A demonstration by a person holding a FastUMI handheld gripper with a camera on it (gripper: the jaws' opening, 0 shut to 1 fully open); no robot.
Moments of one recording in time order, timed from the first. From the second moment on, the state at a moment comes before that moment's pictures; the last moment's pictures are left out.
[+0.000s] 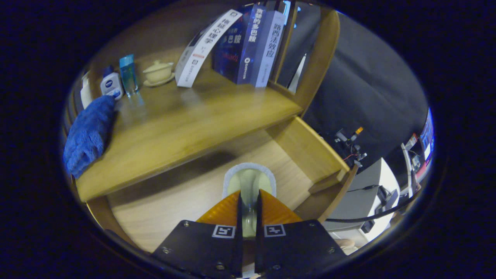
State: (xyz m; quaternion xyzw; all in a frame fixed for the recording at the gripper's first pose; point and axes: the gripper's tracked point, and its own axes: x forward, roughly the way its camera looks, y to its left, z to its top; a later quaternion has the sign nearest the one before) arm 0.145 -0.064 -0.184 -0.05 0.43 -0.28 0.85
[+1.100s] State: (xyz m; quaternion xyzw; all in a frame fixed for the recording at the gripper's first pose) arm 0.290 0.052 -0.126 -0.09 0.32 -0.02 0.94
